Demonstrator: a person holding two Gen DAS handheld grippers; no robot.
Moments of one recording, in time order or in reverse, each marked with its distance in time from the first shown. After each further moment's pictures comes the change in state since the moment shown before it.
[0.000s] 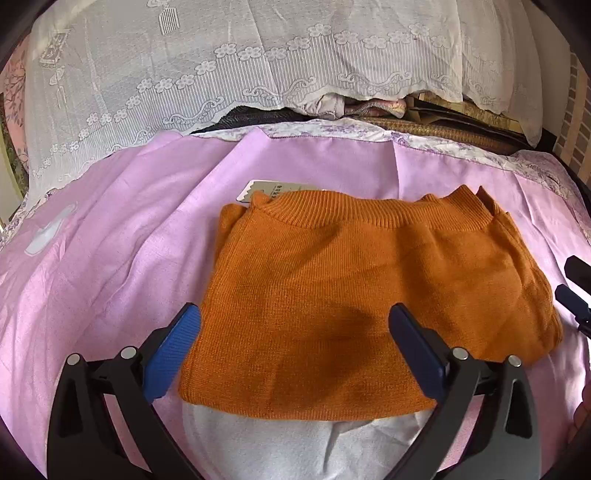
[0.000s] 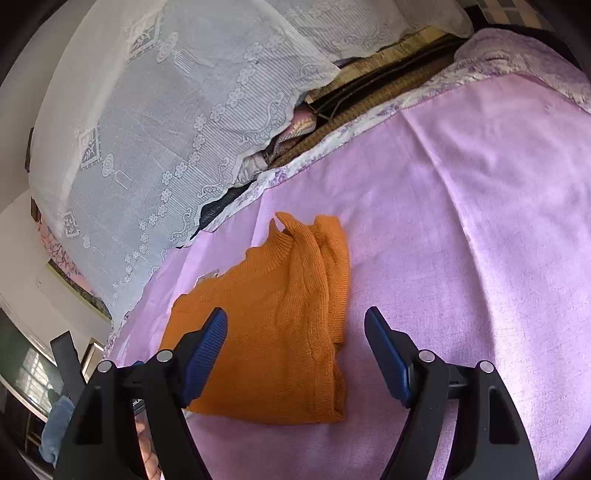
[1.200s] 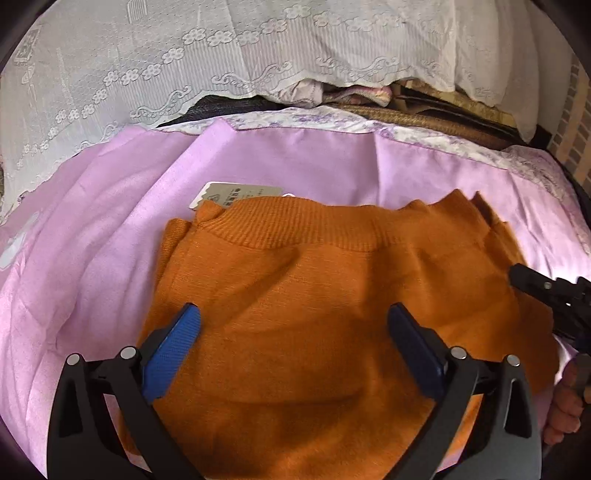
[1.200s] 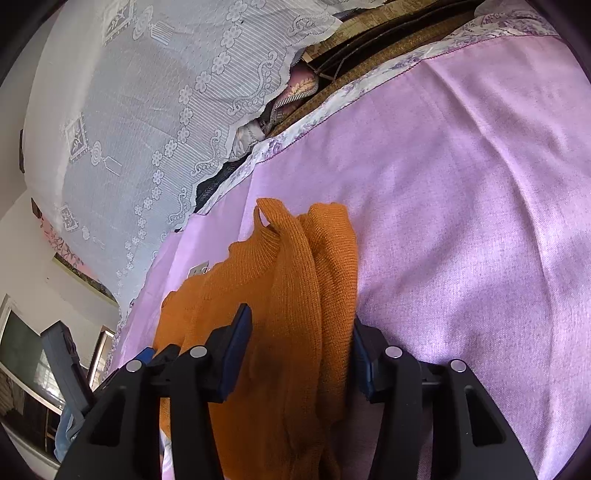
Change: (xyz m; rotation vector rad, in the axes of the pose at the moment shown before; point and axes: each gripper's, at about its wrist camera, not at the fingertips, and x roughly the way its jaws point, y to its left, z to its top) left arm 0.030 -0.028 0.024 0.024 0.036 -0.085; right arm 0.069 -0.007 0.026 0.008 0.123 0.051
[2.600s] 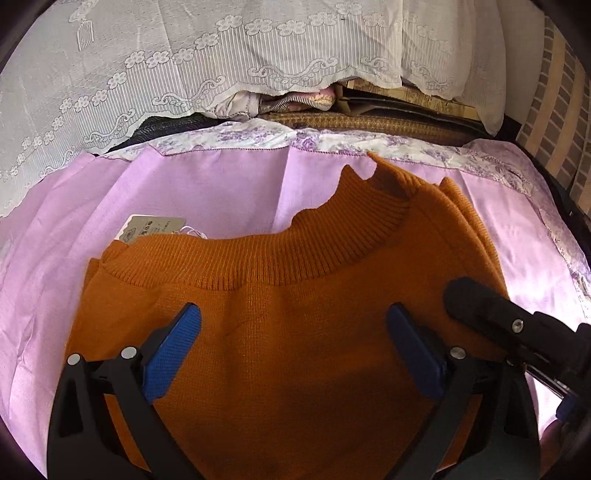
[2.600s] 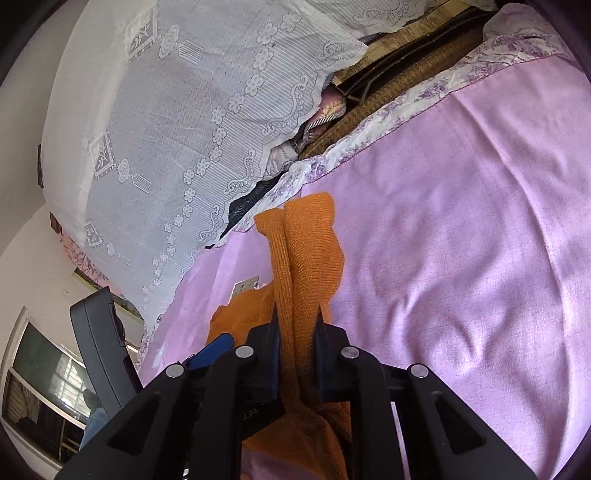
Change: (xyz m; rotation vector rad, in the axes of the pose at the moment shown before) left arm -0.003 -0.078 0.028 0.040 -0.006 -0.083; right arm -0.039 0.050 0.001 0.032 -0.068 0.078
